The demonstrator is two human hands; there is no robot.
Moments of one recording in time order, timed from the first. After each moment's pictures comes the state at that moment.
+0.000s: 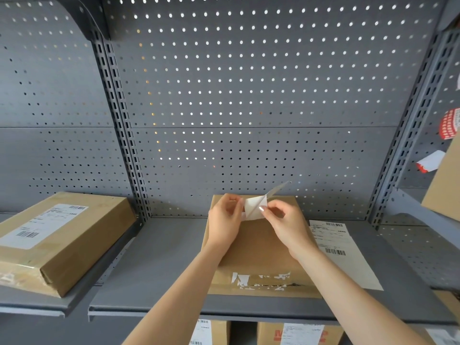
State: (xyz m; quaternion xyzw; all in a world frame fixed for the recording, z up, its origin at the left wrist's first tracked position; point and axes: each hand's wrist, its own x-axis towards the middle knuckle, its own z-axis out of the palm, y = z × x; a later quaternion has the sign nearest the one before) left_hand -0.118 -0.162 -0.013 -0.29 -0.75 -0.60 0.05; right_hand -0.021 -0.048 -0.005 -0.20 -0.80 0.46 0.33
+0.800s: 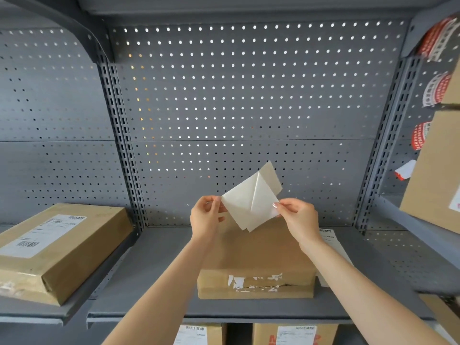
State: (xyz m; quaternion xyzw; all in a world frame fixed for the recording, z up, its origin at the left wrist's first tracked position) left_hand -0.124 -0.177 0.010 -0.15 -0.66 -0.73 -0.03; right_hand 0.002 -0.023 0.017 -0.26 -0.74 0.48 0.39
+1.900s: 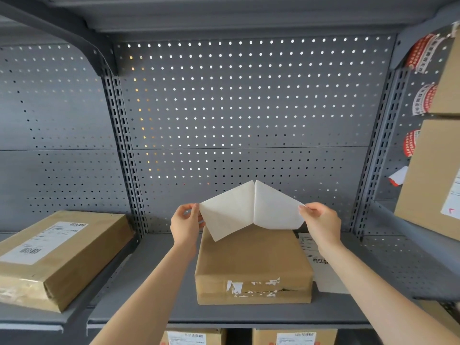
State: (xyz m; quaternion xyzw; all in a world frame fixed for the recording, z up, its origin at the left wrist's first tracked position) left_hand -0.143 -0.202 0.012 -0.05 -0.65 -0.76 0.00; right_hand 0.026 0.012 0.019 -0.34 -0.71 0.44 0.43
